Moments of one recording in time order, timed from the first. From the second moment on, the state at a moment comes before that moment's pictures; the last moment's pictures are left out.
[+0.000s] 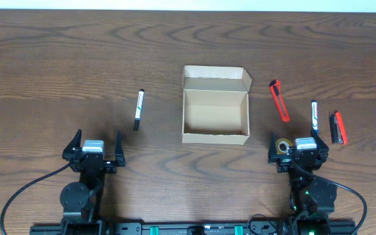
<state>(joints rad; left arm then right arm) -0.03 0.01 0.01 -0.10 0.01 0.09 0.01 0.06 0.01 -0.07 -0.01 -0.19</state>
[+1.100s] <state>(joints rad) -0.03 0.01 0.01 -0.10 0.01 0.04 0.01 0.20 0.20 -0.27 -0.14 0.31</state>
